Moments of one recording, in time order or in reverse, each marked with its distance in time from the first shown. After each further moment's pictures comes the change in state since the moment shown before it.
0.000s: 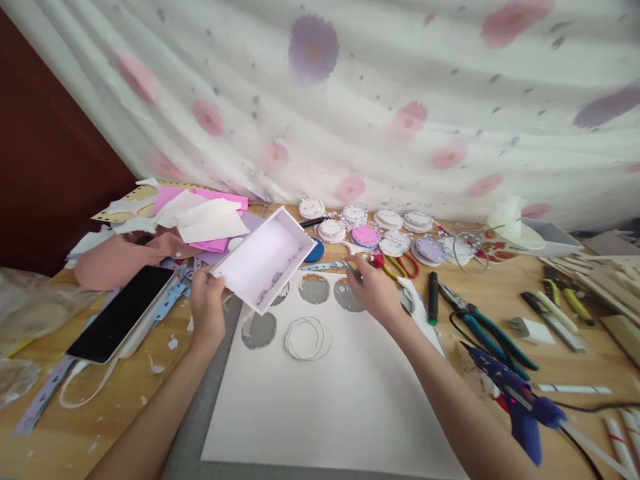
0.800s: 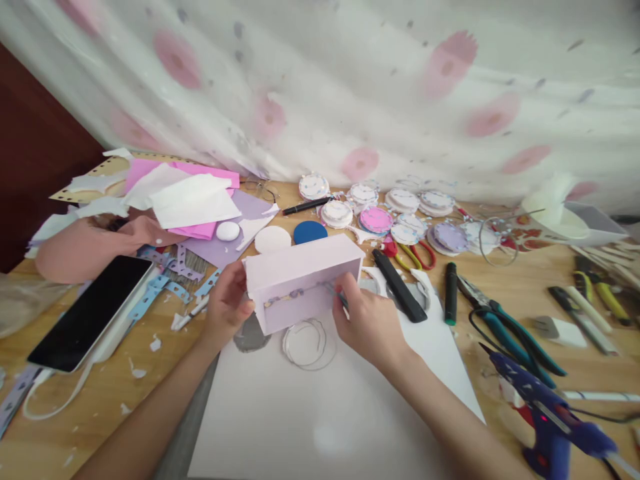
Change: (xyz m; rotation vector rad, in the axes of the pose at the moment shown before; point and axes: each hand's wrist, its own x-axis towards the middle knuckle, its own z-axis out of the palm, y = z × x) left_hand -0.009 -0.030 0.015 -0.079 -0.488 0.087; right_hand -0.035 -0.029 0.019 -0.355 -0.124 -0.129
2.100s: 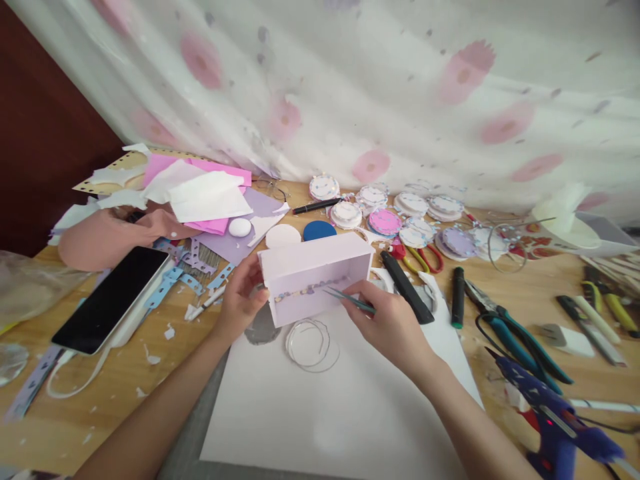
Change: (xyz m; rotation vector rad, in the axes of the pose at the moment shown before) left_hand -0.004 -0.011 -0.004 0.033 -0.026 0.084; right_hand -0.007 0.005 -0.011 0.255 -0.051 0.058
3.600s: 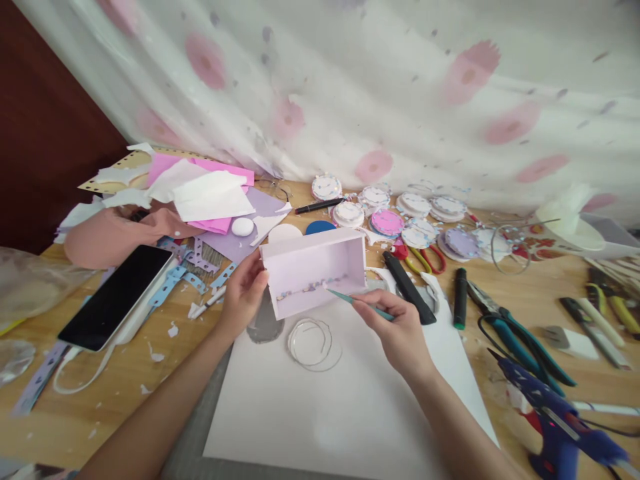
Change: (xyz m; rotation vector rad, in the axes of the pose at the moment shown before) left_hand 0.009 0.018 0.009 0.202 0.112 -0.121; right_hand -0.011 0.012 0.015 0.777 0.158 0.182
